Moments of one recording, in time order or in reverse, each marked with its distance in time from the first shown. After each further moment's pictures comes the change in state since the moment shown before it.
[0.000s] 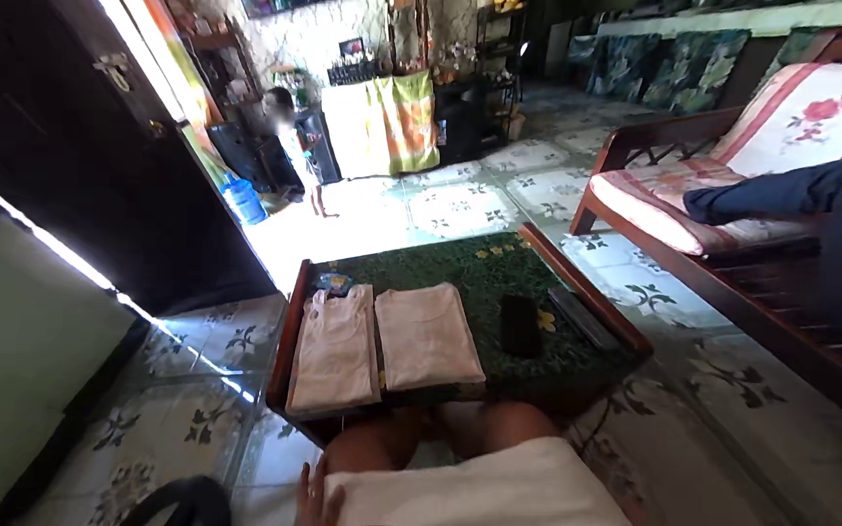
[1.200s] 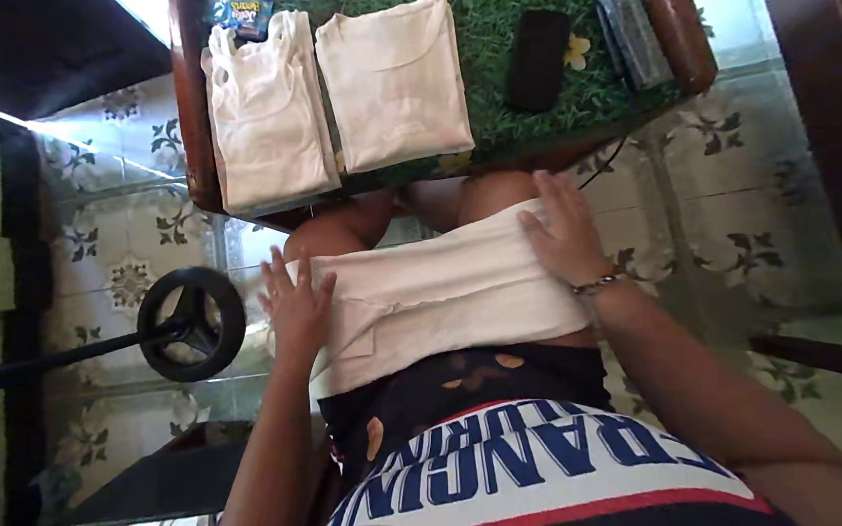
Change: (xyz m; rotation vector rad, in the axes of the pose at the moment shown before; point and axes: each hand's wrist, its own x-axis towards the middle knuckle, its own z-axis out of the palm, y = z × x) left_hand -0.022 0.053 0.006 0.481 -0.026 0.058; right_hand 0.110 0.021 0.048 -0.604 0.360 -0.825
